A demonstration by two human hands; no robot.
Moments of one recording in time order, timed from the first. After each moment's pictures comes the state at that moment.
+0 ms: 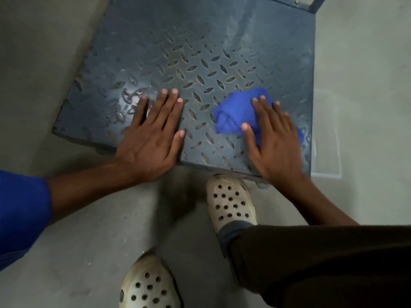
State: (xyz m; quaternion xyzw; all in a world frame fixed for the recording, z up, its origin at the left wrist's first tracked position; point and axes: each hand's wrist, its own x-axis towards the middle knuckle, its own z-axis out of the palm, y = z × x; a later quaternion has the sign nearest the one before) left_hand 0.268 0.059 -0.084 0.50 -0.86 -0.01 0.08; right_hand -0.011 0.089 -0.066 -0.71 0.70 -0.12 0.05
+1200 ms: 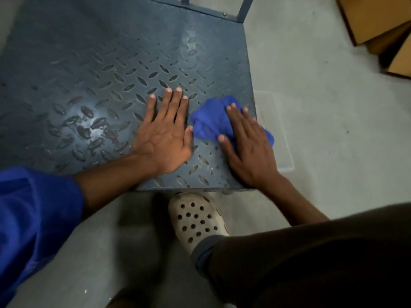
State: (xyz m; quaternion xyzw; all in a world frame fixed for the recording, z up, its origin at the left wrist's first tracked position) left_hand 0.141 0.006 -0.077 0.48 -0.88 -0.08 0.02; right_hand -0.066 0.092 -0.066 -0.68 0.72 -0.11 0.06
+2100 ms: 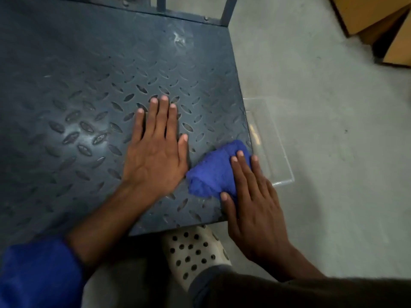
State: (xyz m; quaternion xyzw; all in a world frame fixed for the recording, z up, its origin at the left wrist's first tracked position) left_hand 0.112 -0.012 -0.087 0.51 -0.85 -0.06 0.11; right_hand -0.047 0.158 -0.066 -0.63 0.77 -0.08 0.06
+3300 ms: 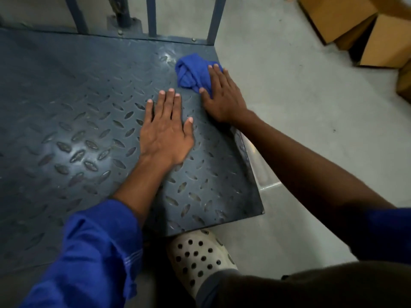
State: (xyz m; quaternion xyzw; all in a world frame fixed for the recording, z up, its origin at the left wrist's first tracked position) left_hand 0.075 -0.070 -0.080 0.51 -0.85 -0.09 0.07; right_hand -0.116 -0.094 -0.059 -0.61 0.78 -0.08 0.08
